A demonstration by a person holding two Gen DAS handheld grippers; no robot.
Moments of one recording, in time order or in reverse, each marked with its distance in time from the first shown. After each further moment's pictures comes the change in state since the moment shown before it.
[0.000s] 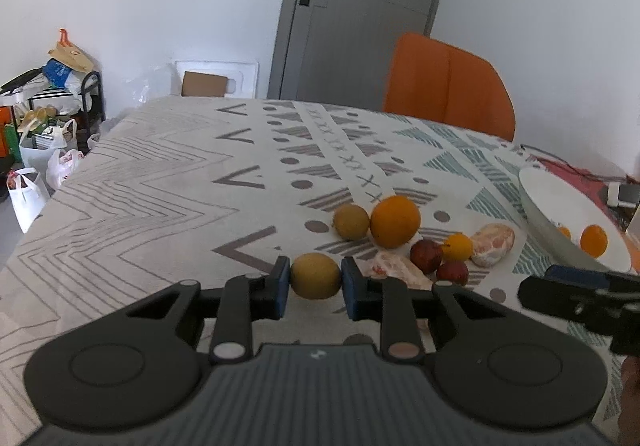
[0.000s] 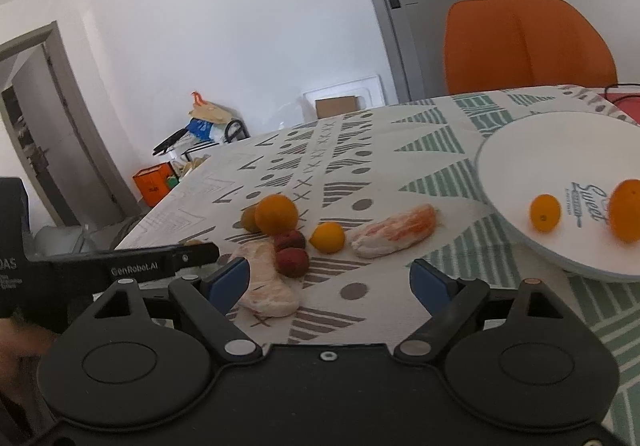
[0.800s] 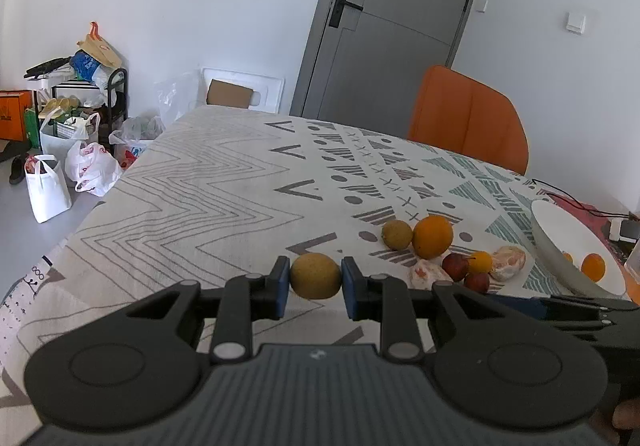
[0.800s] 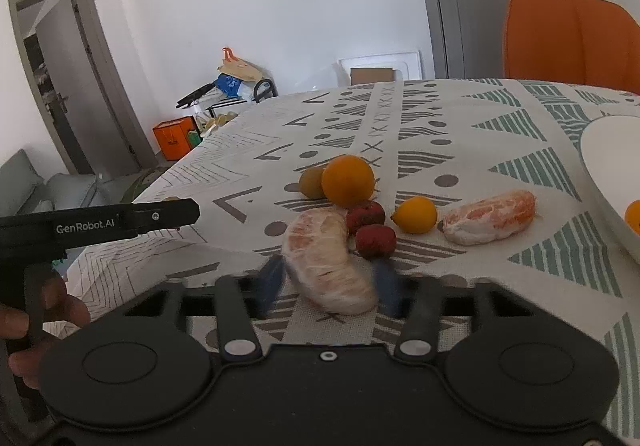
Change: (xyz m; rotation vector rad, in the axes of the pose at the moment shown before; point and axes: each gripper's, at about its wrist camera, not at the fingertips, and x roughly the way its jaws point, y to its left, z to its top) left arm -0.033 0.039 -0.004 -0.084 -0.057 0.017; right arm 0.039 0.046 -0.006 -0.109 0.103 0.054
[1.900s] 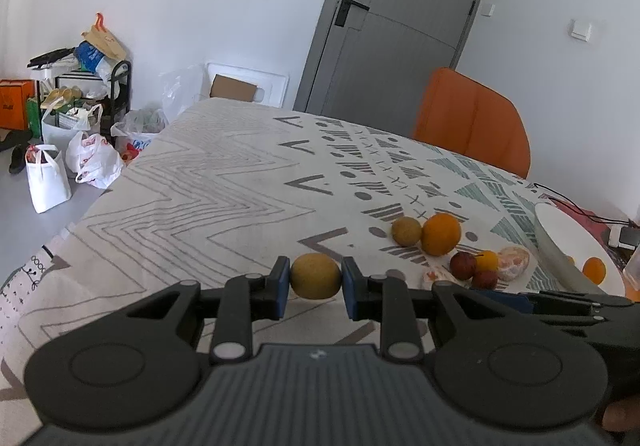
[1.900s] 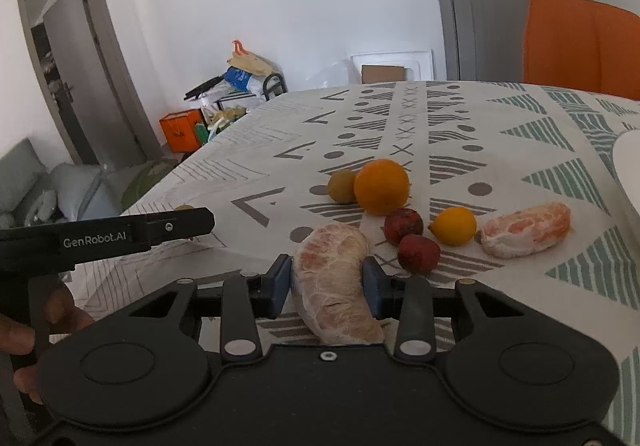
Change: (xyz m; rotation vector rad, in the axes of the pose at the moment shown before) left arm 0.001 0.008 -0.001 -0.024 0.004 -0.006; right arm 0.012 0.018 0.004 -0.030 0.004 0.001
